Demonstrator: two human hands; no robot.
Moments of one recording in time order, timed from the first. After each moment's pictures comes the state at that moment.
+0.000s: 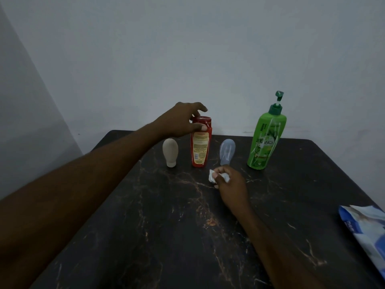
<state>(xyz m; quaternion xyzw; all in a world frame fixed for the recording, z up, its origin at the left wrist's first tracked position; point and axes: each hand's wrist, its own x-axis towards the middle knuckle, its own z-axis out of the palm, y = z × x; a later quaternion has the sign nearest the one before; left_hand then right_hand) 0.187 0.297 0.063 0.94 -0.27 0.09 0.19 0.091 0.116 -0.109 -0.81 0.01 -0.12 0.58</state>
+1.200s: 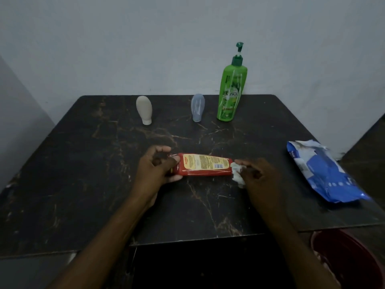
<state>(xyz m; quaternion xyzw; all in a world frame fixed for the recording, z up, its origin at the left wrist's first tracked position) -0.058 0.273 -0.071 0.67 0.08 -0.05 0.73 -0.102 0.018 -0.112 -0.81 0.11 -0.14 0.55</state>
